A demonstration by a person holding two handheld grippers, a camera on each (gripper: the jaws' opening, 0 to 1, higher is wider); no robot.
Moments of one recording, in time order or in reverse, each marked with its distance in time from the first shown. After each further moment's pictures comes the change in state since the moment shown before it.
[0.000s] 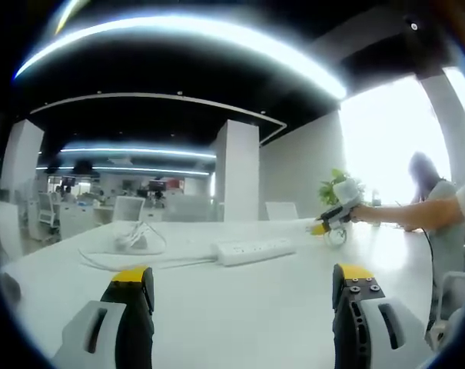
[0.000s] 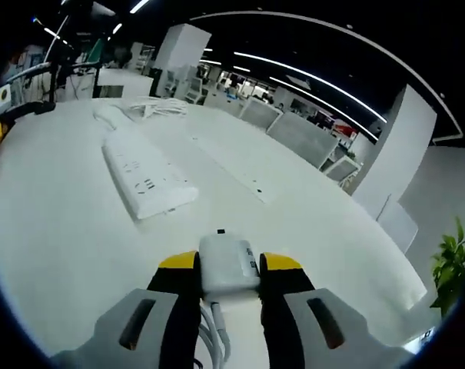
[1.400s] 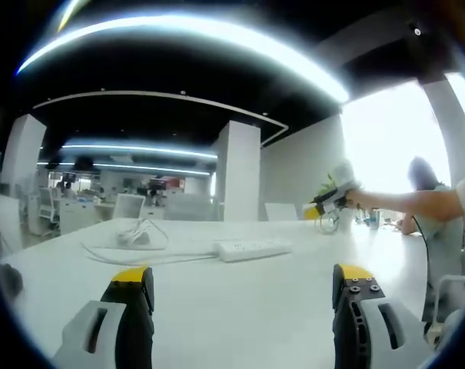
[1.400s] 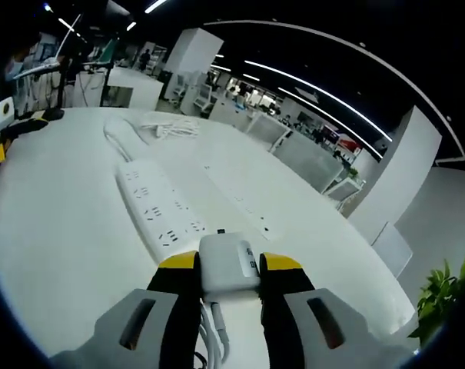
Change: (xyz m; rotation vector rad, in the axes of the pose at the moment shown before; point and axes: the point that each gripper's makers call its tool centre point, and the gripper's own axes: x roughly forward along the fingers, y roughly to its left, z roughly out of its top) left arm -0.012 0.002 -0.005 -0.023 -0.005 -0.003; right arm -0.014 0.020 0.072 -0.082 -0.034 0.010
